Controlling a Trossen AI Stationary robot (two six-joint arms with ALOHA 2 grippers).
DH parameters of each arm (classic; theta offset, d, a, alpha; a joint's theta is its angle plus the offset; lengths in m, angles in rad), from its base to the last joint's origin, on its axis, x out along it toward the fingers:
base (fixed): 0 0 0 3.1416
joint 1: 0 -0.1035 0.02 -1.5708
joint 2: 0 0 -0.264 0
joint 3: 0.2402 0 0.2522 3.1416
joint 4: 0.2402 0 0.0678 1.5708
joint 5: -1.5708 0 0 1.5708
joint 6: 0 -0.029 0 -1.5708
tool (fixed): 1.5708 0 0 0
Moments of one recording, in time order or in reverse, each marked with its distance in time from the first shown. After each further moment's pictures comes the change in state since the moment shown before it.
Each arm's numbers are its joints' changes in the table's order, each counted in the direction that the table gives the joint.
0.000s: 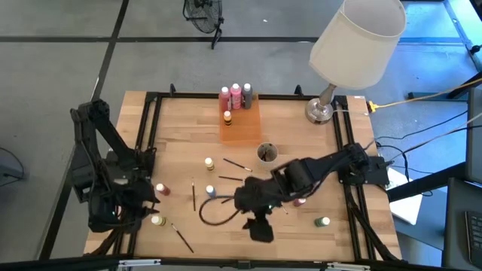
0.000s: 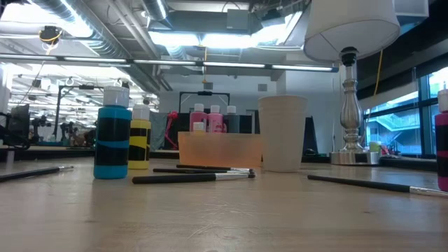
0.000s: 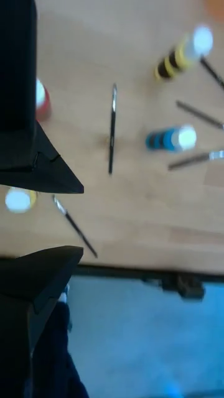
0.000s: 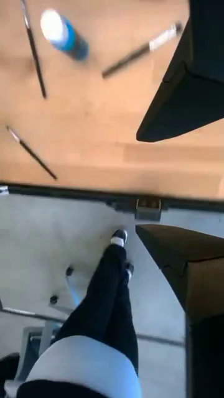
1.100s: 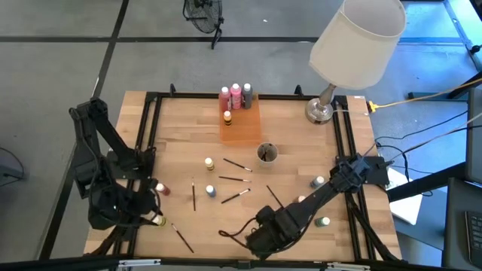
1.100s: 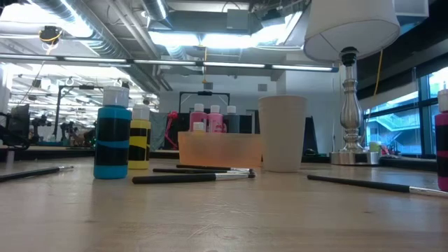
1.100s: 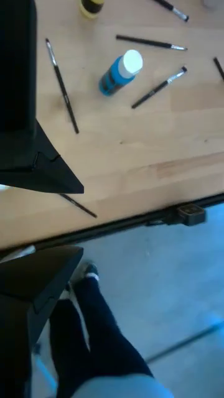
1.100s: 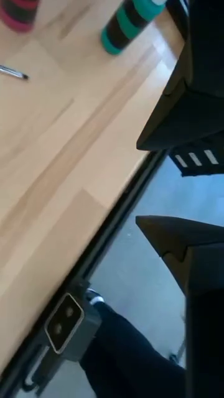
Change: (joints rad) left arm -0.069 0.023 0.000 -0.220 -0.124 -0.453; right arm -0.171 -0.209 -0.014 0.407 0.043 -1.023
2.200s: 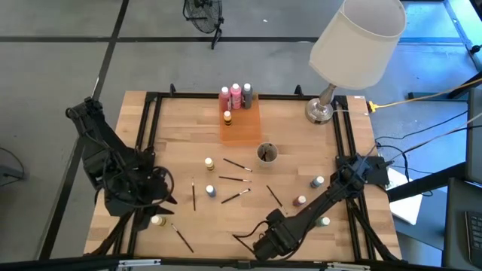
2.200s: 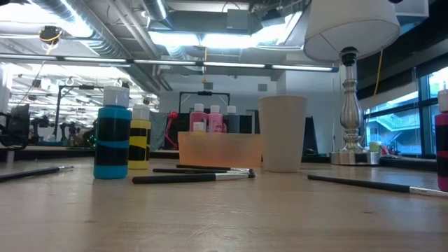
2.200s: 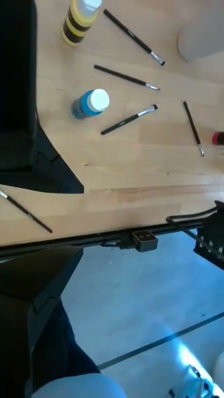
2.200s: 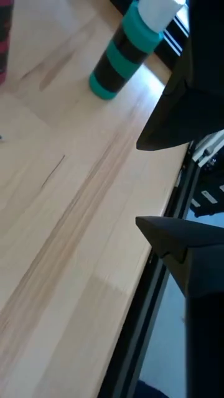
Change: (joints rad) left arm -0.171 0.023 0.000 -0.064 0.016 -0.041; right arm -0.055 0.000 -0.277 -0.028 0.015 -0.076
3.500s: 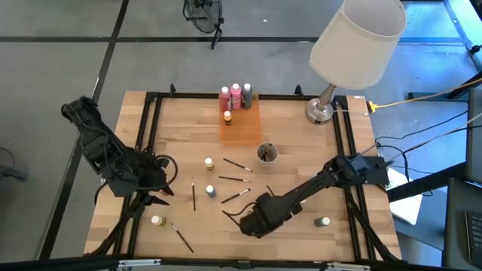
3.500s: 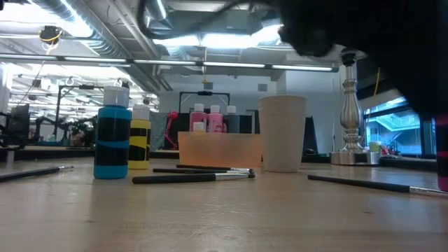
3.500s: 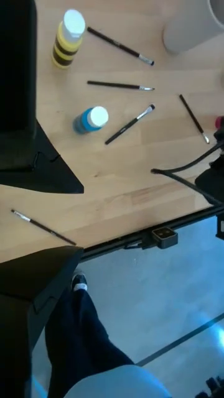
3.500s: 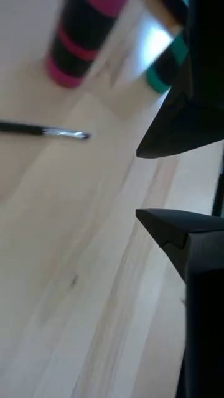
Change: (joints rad) left arm -0.124 0.089 0.000 0.076 -0.183 -0.244; right arm 0.163 0.018 -0.101 -0.098 -0.033 0.092
